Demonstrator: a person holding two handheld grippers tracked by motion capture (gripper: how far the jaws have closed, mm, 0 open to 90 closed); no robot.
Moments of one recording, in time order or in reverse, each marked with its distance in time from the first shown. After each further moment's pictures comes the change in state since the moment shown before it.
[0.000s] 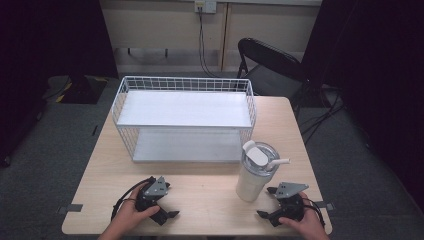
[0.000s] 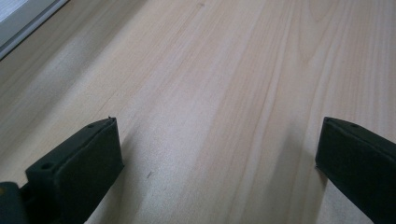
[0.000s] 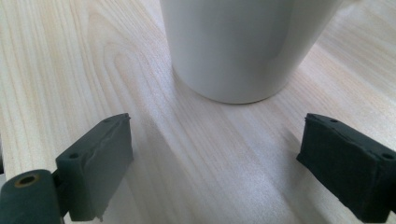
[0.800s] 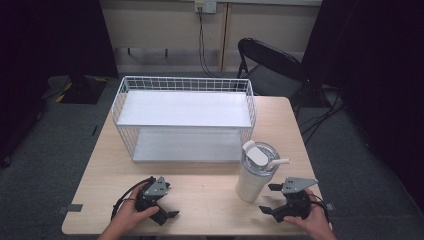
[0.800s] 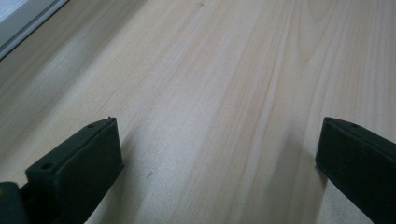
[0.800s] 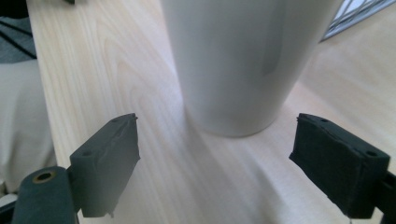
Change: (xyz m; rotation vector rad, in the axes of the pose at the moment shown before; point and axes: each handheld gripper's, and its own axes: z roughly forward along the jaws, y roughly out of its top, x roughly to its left) left arm 0.000 0.000 0.000 0.003 0.000 0.004; right arm -0.003 0.019 -0.025 -0.081 0.036 0.039
